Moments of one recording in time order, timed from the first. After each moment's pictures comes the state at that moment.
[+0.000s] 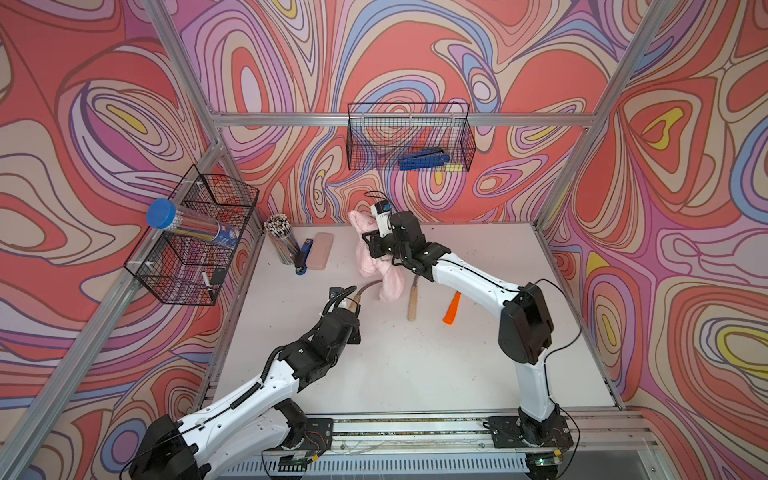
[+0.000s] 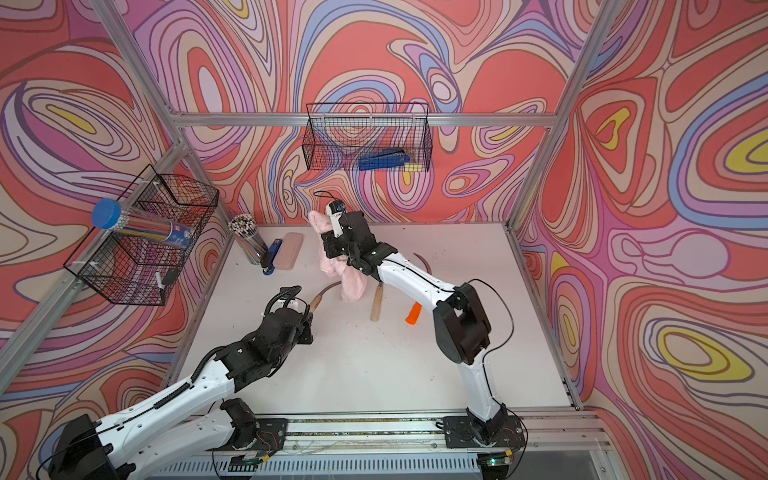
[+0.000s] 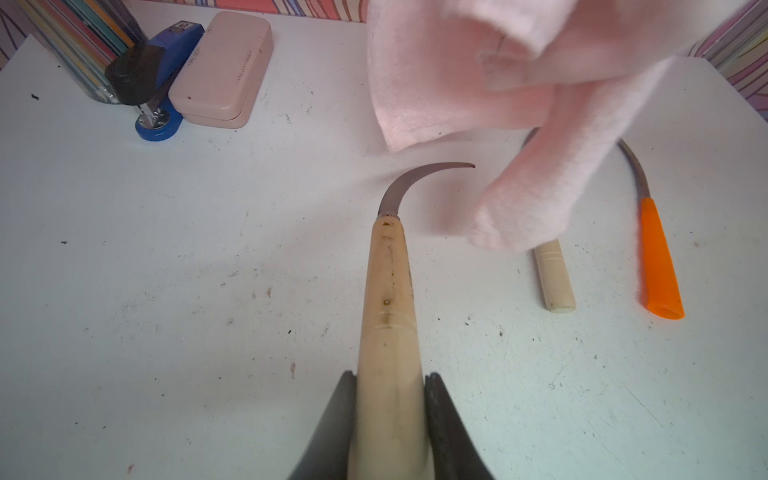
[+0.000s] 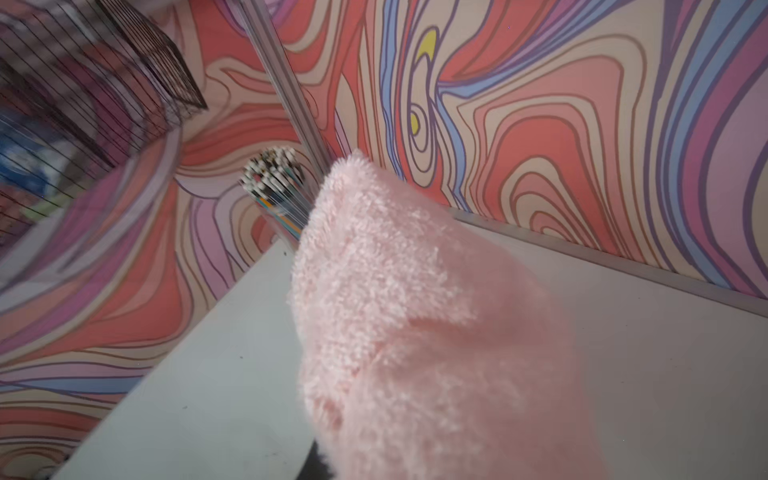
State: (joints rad) left arm -0.71 0.92 0.55 -0.29 -0.43 -0.52; right arm 0.69 2.15 1.88 -0.11 -0.07 0.22
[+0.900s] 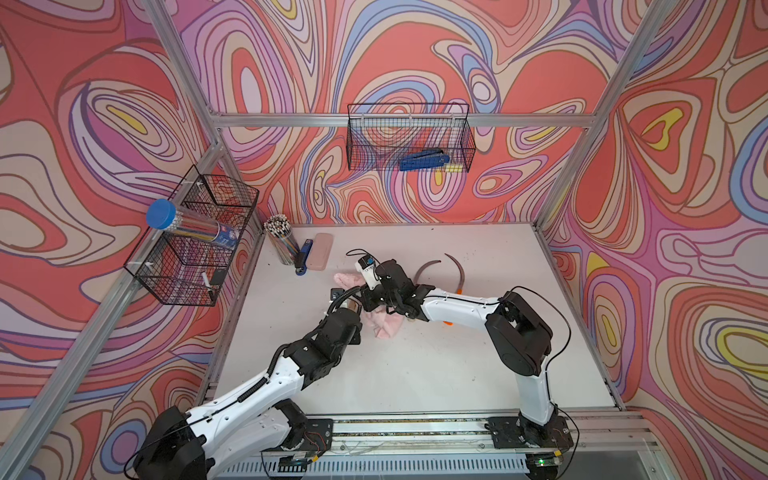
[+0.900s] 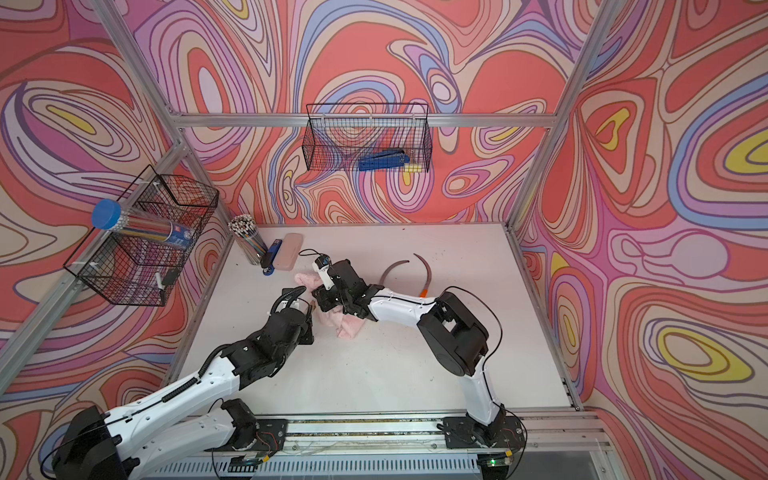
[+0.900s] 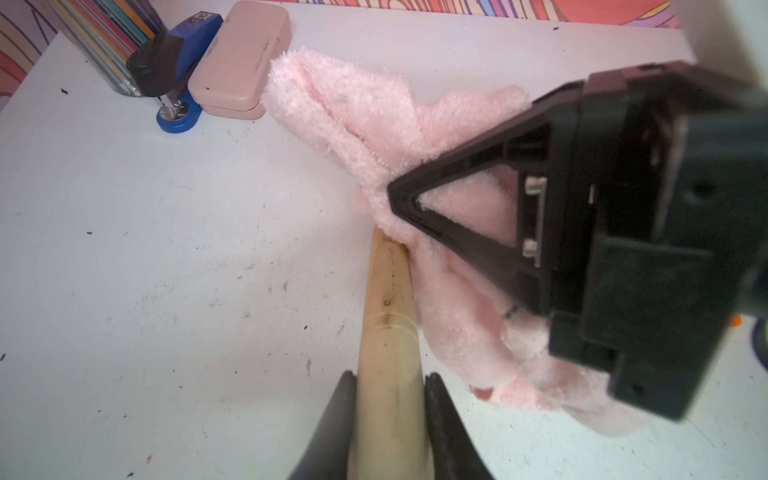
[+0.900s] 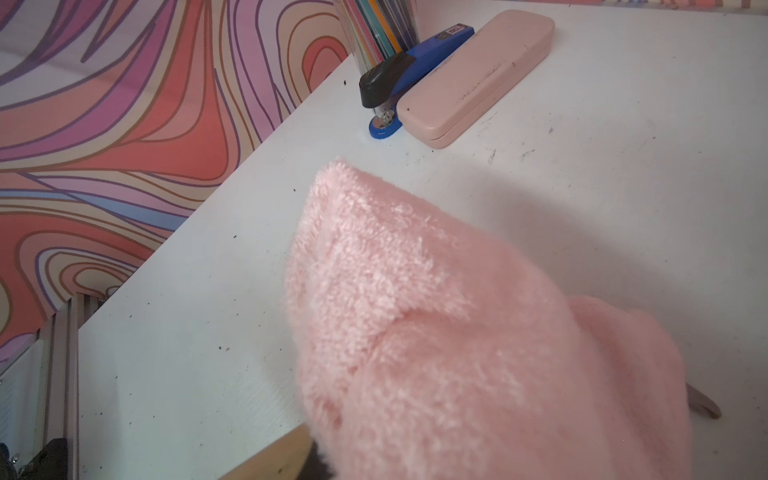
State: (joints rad) left arm -0.71 0.97 0.55 -0.29 -0.48 -0.53; right arm 0.84 2.03 1.42 0.08 -0.19 0.29
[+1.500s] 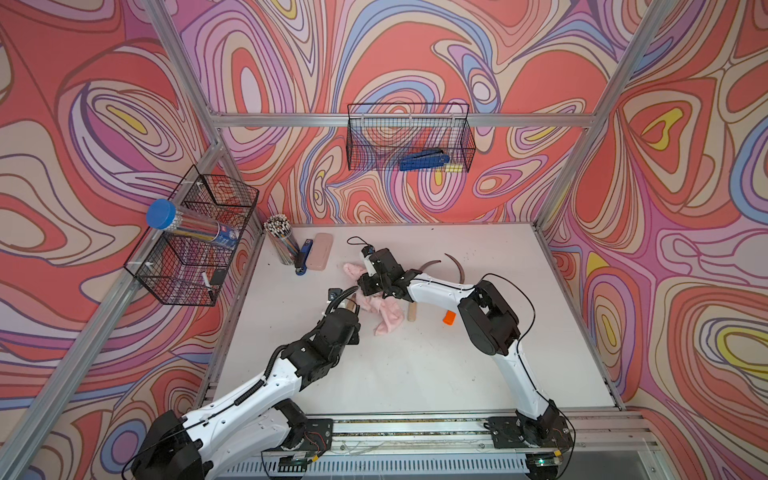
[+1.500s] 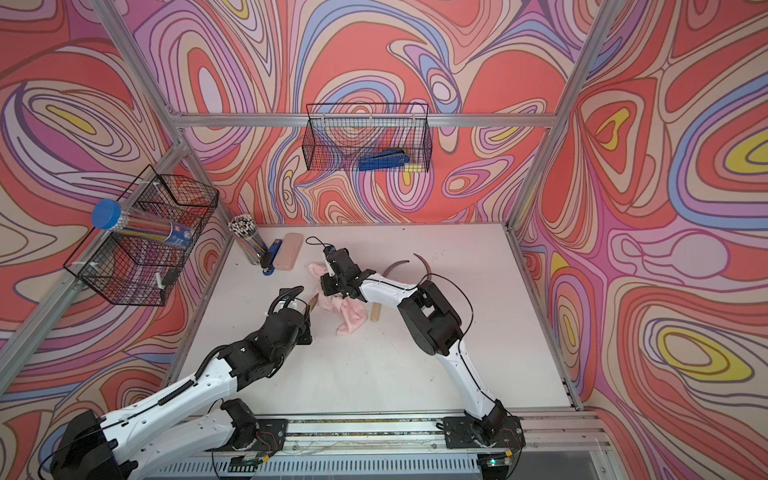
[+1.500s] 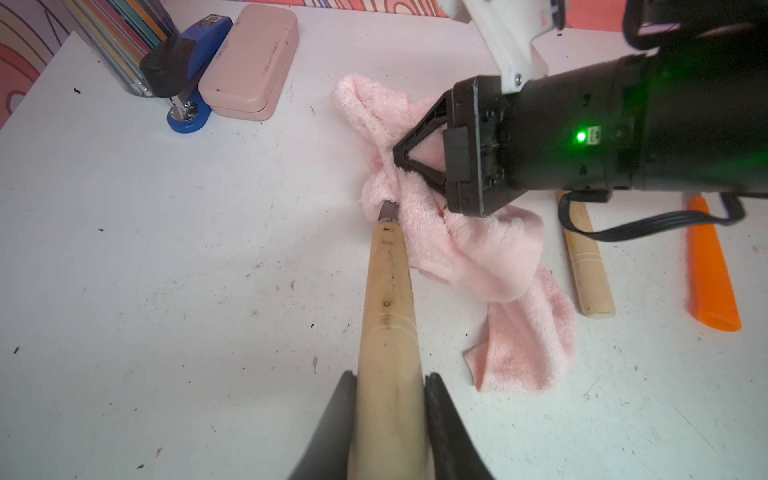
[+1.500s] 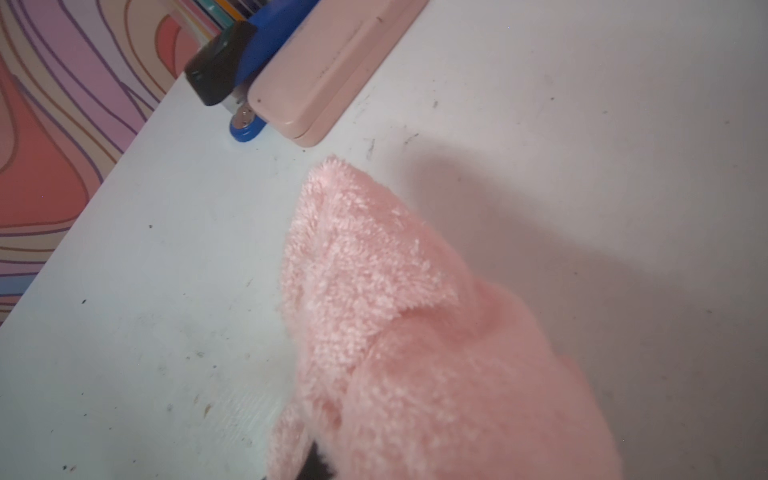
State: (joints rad) left arm -0.71 0.94 0.55 -0.31 -0.48 -0.54; right arm 0.73 2.34 1.78 -0.15 -0.12 0.33
